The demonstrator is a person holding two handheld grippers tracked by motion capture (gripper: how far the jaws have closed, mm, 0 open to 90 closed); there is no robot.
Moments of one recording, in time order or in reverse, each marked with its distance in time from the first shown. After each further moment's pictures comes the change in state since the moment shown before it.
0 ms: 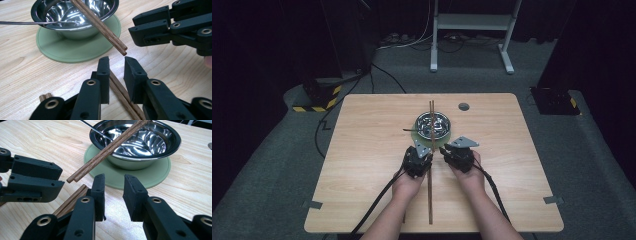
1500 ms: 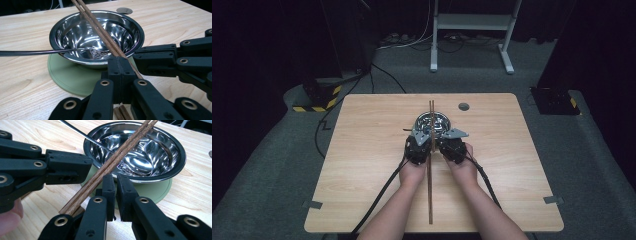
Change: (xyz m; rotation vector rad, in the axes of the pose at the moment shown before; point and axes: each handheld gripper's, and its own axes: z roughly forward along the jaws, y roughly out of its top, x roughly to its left) left arm 0.018 0.018 0.033 -0.127 0.060 -0.133; right arm 0.003 0.025 0.026 0.039 -0.045 -0.013
